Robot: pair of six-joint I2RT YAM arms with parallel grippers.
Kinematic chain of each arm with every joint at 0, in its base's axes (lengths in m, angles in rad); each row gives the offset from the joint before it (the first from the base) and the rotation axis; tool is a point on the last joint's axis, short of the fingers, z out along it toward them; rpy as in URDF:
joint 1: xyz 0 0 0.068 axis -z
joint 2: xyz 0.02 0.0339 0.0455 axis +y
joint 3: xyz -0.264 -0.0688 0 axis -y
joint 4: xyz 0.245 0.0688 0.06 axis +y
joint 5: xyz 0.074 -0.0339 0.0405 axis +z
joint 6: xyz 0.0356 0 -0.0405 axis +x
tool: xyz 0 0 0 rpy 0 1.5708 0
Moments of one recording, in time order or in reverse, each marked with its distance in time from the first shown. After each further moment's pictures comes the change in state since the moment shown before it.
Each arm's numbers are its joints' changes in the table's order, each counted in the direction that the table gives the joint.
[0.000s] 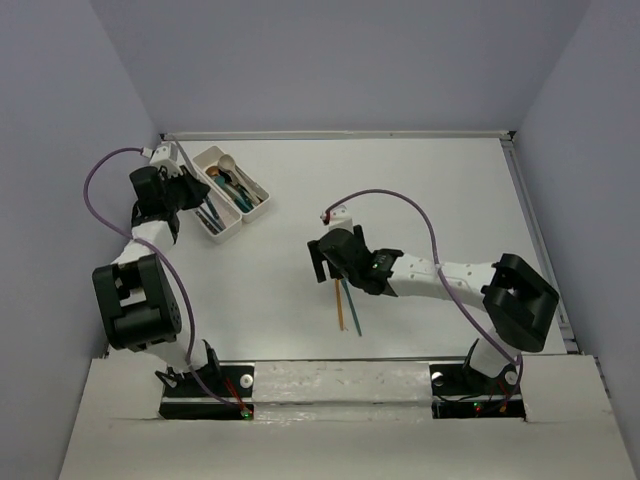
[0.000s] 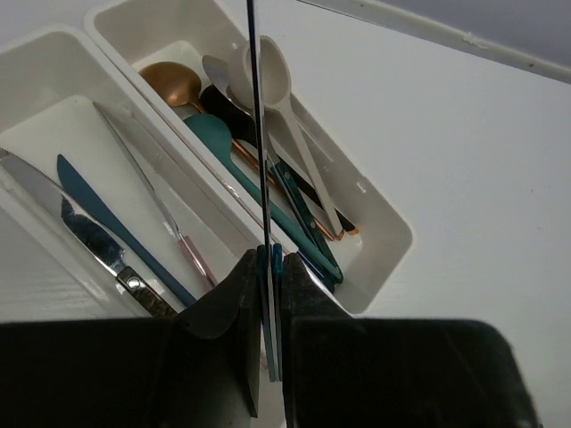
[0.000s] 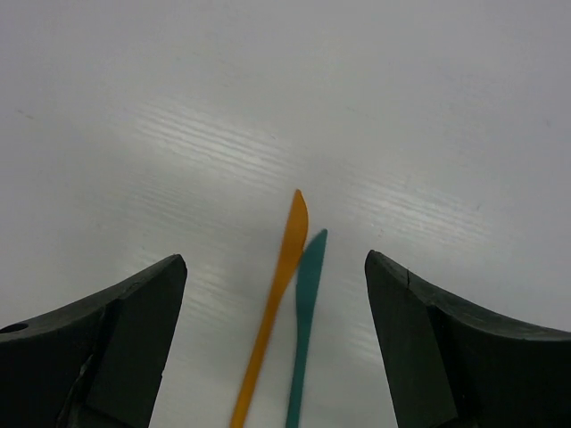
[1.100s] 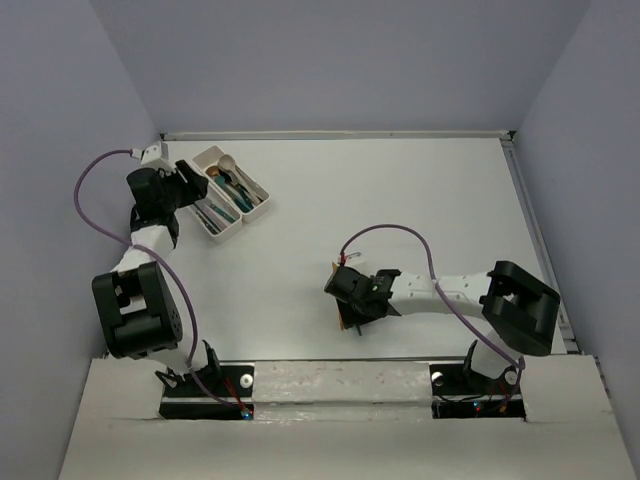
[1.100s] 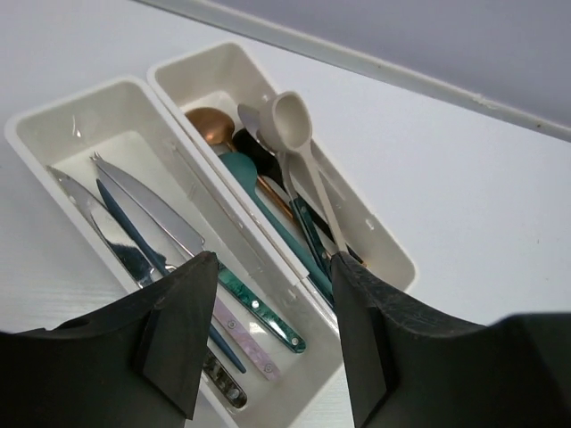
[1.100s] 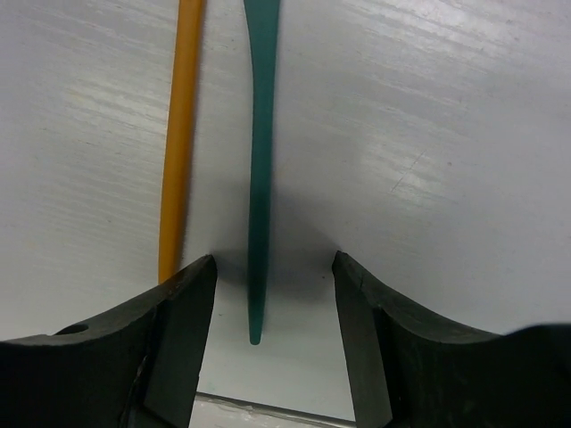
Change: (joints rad) left arm -0.003 0.015 -0.021 -0.080 0.105 -0.071; right arm -0.099 -0.030 -0.159 0.409 0.174 0.340
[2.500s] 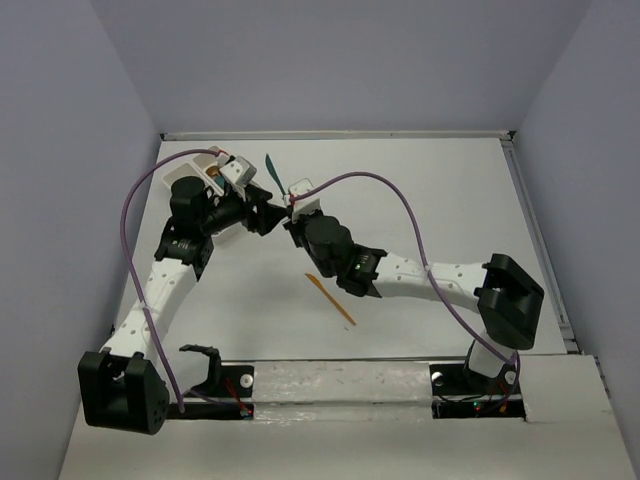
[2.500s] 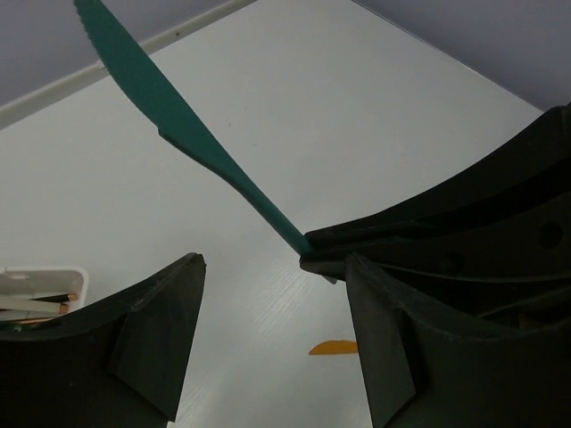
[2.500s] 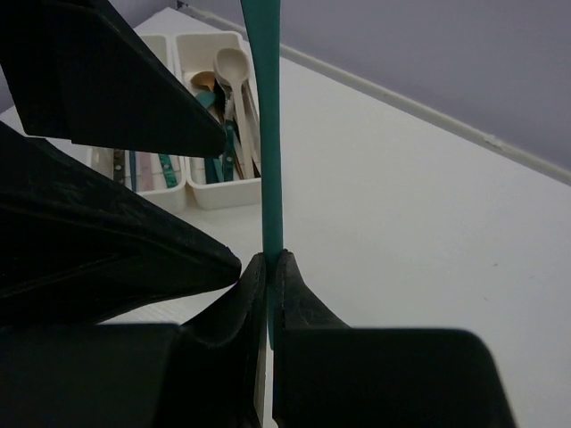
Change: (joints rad) left arm 0.428 -0.441 -0.063 0.232 -0.398 0.275; right arm 0.001 0.078 0.298 -0.919 -0.327 -0.803
